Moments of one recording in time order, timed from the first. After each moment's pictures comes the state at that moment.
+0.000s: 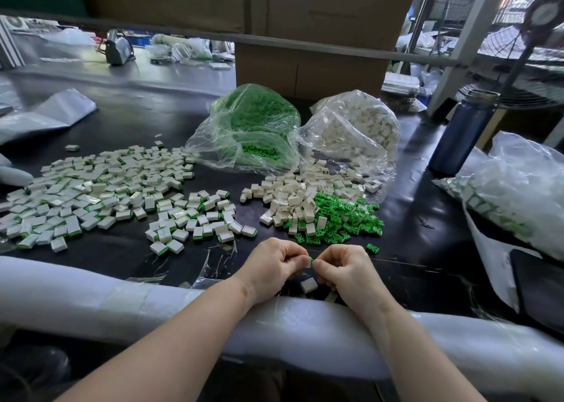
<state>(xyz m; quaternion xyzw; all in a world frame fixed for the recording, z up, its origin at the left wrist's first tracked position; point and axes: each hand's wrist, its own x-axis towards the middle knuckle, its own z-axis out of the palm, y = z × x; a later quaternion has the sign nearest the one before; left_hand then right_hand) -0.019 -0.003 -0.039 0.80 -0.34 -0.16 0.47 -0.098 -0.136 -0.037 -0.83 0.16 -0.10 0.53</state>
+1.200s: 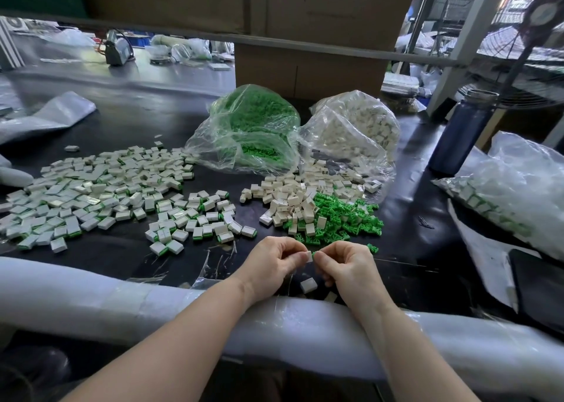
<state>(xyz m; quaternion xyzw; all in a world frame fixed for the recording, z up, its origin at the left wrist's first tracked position) -0.020 -0.003 -0.035 0.77 -0.33 -0.17 0.52 -0.097 -0.132 -0.039 -0.77 0.18 -0.16 0.60</state>
